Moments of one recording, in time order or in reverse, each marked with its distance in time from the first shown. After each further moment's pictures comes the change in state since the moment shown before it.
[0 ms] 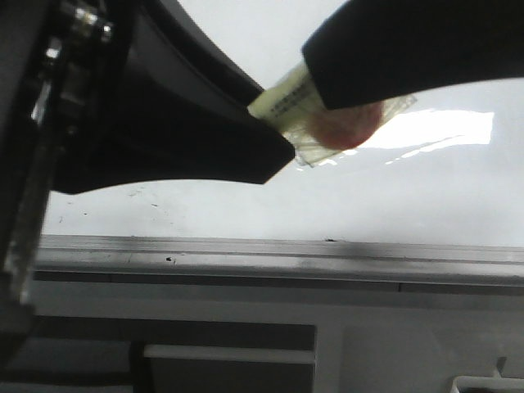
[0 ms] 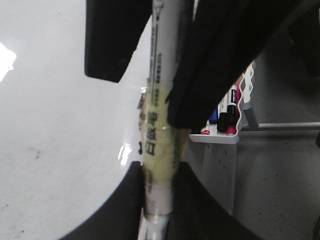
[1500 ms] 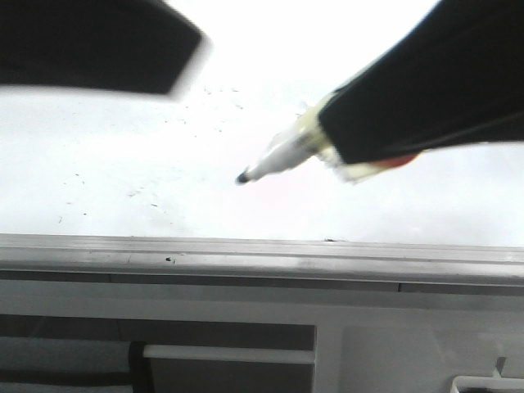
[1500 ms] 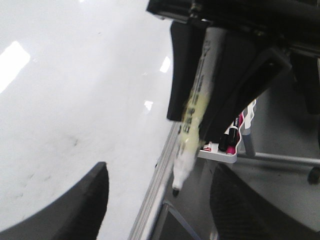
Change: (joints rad) left arm 0.034 -0.247 0.000 -0.116 0.154 -0.060; right arm 0.017 0.033 -0.006 -0.039 0.070 -0.010
